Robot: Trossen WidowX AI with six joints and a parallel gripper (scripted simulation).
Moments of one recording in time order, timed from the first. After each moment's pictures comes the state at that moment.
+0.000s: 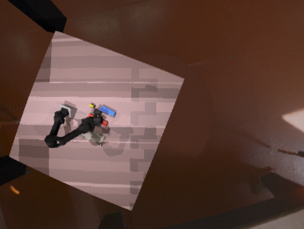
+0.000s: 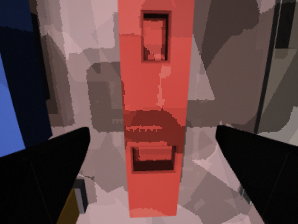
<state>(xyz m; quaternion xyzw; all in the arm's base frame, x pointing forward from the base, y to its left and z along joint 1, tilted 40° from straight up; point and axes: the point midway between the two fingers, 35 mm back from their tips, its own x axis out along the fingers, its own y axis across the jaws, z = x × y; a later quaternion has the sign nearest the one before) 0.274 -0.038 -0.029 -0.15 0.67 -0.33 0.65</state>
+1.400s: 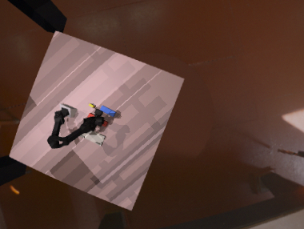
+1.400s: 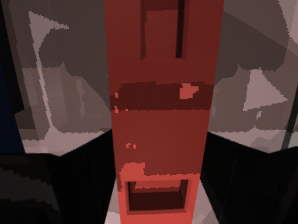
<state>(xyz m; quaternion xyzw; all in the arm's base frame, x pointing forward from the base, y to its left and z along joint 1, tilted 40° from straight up) 0.269 -0.060 -0.057 -0.15 0.67 -0.33 0.65</state>
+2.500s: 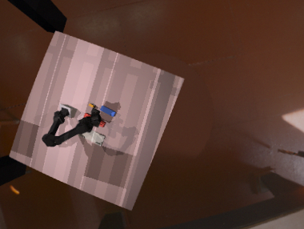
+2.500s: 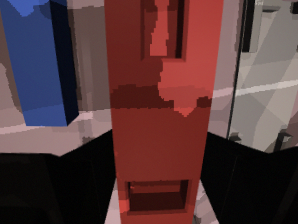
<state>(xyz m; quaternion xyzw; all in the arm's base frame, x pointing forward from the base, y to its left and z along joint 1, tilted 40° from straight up) 0.284 0.000 0.011 -0.15 0.67 -0.32 0.65</state>
